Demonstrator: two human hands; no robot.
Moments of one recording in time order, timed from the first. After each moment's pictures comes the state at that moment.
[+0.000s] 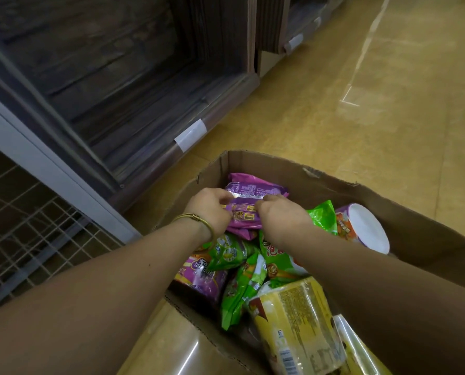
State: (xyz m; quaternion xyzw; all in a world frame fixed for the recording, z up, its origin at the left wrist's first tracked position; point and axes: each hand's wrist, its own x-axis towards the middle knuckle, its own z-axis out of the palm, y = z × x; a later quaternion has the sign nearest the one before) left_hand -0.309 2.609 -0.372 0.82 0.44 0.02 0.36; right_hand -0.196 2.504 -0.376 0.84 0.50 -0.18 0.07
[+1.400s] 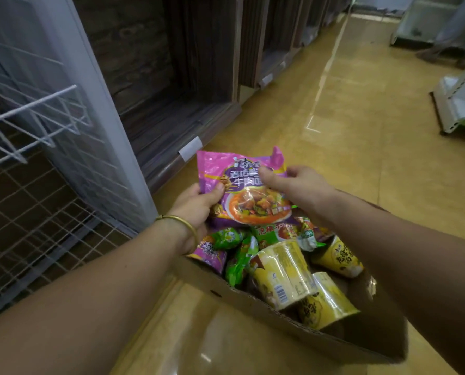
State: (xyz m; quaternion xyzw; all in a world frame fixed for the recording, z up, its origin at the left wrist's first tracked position) left_hand -0.394 2.555 -0.287 0.45 0.36 0.18 0.79; right_hand -0.249 2.430 -0.249 0.77 0.20 -0.36 -0.48
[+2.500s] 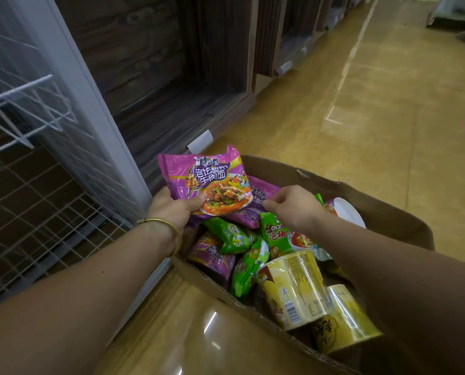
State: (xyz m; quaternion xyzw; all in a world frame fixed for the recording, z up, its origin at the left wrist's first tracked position) left_hand -0.401 2.604 -0.320 0.47 0.48 0.25 0.69; right_hand -0.230 2.463 -0.314 0.88 0.31 -0.27 -0.24
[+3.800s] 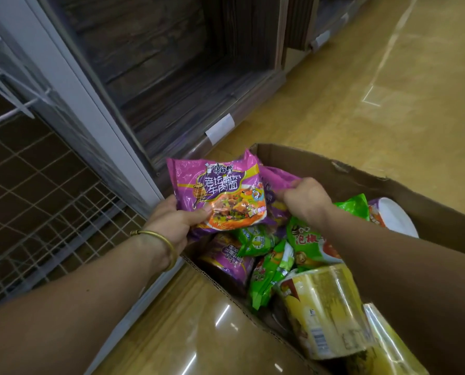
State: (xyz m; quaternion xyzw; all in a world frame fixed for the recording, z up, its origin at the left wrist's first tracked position) left_hand -0.419 2.617 -0.344 0.47 0.49 0.19 0.71; right_hand -0.203 2.519 -0.373 0.87 0.25 -0.29 -0.31
